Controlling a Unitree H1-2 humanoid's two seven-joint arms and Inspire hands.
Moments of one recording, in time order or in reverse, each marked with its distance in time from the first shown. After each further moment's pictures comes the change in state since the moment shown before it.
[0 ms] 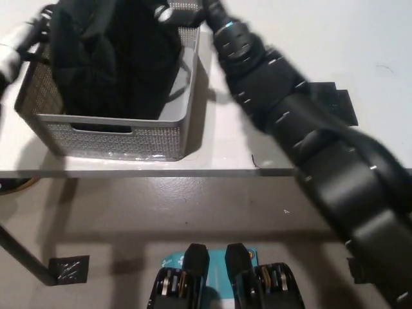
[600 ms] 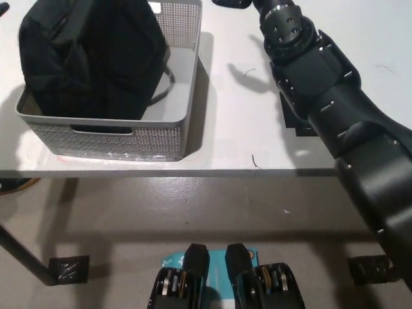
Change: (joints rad) left_arm 0.150 0.215 -0.039 -0.356 0.101 -0.081 -0.119; right_arm 0.054 -0.079 -0.040 -0.073 -0.052 -0.002 0.018
